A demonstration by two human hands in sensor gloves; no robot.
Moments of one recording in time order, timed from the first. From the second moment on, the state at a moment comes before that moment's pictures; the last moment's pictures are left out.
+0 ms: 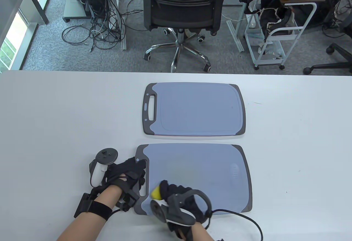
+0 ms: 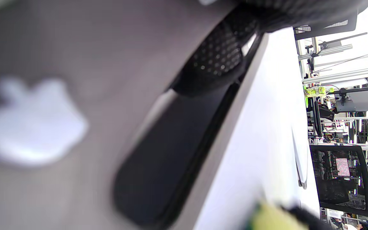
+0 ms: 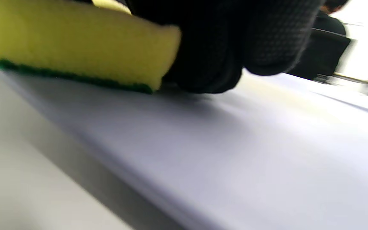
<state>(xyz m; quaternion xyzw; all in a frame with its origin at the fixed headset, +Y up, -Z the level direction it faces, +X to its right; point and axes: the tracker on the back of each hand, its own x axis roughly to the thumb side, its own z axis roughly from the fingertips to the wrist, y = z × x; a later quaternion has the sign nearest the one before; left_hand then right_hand) -0.227 -0.829 -0.233 -0.31 0.08 0.52 0.79 0.027 -0.762 -0.133 -0.18 -0.05 -0.98 0.11</state>
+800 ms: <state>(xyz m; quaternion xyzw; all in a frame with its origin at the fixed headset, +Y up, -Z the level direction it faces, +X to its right) -0.226 -0.829 -0.232 -0.31 0.08 0.52 0.79 -0.052 -0.758 -0.121 -0.30 -0.03 -0.95 0.10</state>
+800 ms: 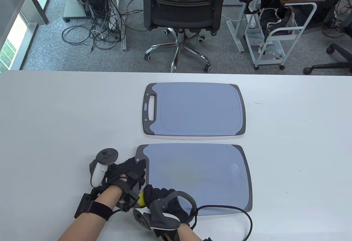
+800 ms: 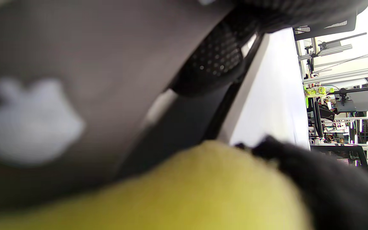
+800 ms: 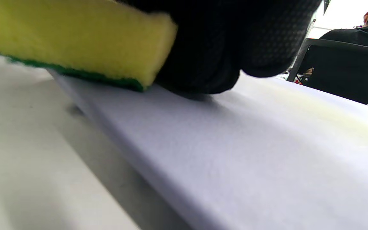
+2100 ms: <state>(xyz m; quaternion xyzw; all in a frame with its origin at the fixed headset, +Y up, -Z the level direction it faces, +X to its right) -0.228 -0.829 -0.234 -0.31 0.08 0.52 0.79 0.201 -0.777 -0.123 0.08 -0.08 -0.99 0.04</state>
